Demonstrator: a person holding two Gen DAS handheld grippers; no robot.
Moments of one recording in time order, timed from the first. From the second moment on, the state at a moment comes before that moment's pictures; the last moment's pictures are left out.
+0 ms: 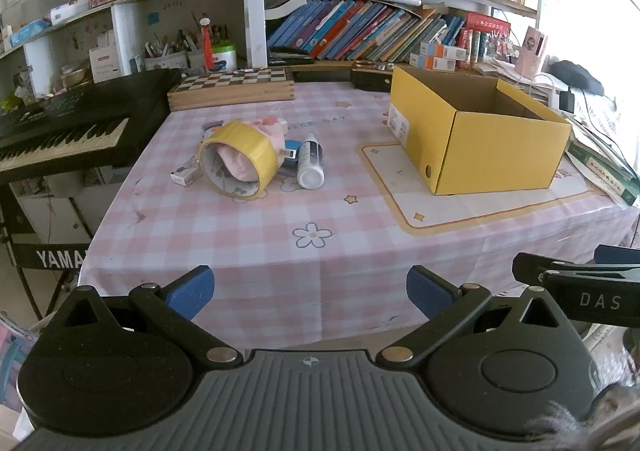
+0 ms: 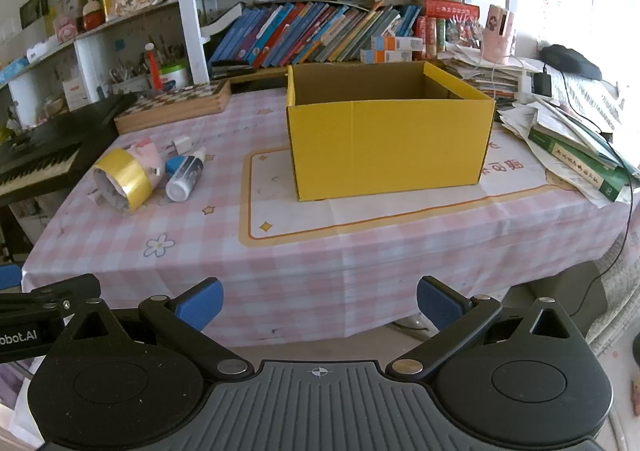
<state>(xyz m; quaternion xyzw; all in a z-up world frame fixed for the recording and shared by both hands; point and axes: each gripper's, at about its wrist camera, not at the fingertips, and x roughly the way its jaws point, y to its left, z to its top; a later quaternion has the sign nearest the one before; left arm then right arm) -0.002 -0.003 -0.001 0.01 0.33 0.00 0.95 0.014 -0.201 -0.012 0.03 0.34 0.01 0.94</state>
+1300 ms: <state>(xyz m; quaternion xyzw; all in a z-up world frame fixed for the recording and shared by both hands) -0.002 -0.002 0.002 0.01 0.33 0.00 0.95 0.015 -0.197 -0.013 0.03 0.35 0.01 0.94</state>
